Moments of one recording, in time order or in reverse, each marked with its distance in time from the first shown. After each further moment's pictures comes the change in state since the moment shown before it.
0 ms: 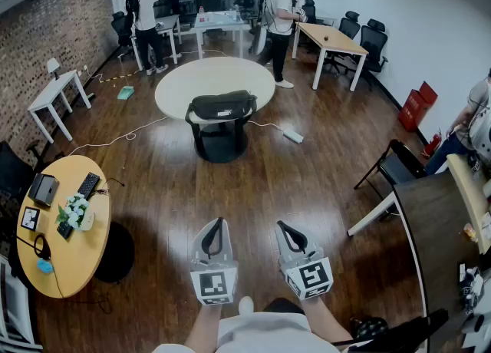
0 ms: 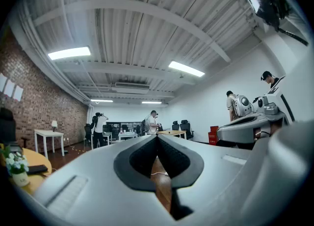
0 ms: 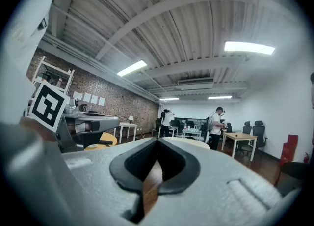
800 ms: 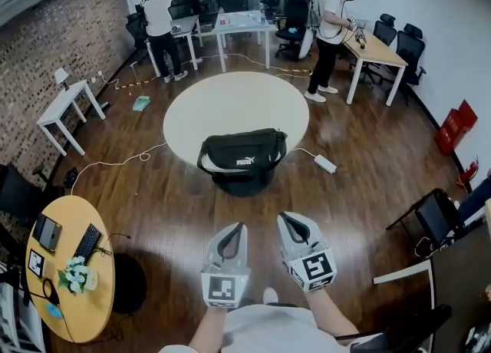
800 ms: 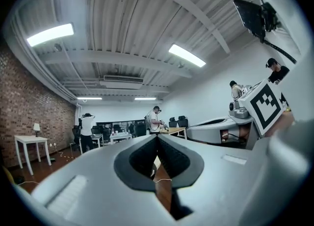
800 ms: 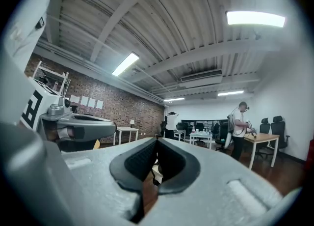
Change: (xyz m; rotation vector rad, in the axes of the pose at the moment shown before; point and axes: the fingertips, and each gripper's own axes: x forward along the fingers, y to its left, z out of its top) left arm 0.377 0.100 -0.025 0.064 0.013 -0.097; right arm 0.388 -0.193 0.011 0.015 -0.064 0.110
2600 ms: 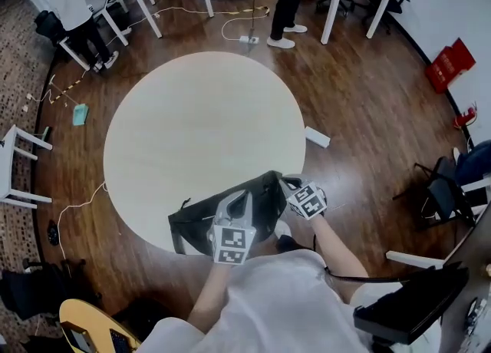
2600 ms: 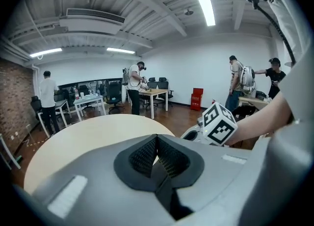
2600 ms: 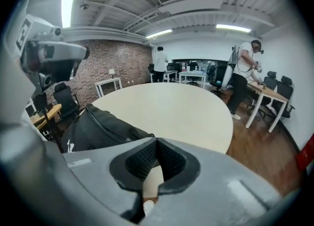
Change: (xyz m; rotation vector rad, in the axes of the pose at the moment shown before) left arm 0.569 0.133 -0.223 0.004 0.506 -0.384; right arm 0.422 -0.404 -0.359 0.153 0.717 0.007
